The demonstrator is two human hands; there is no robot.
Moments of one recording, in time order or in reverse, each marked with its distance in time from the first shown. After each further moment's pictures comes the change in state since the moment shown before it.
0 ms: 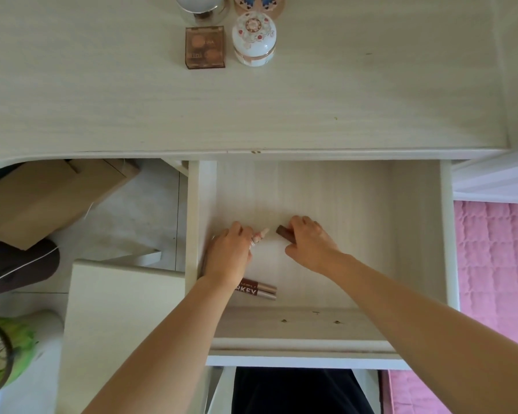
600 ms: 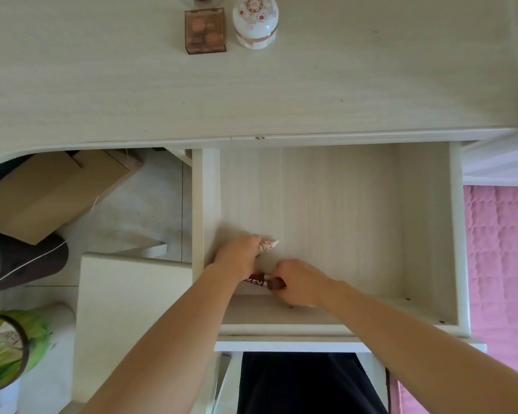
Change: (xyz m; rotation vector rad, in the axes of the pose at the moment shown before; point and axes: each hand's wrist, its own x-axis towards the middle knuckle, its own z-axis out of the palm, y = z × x) left_hand -0.003 -0.001 0.007 -0.133 -0.477 -0.085; right_hand -0.049 -0.020 0.051 0.007 -0.362 -0.216
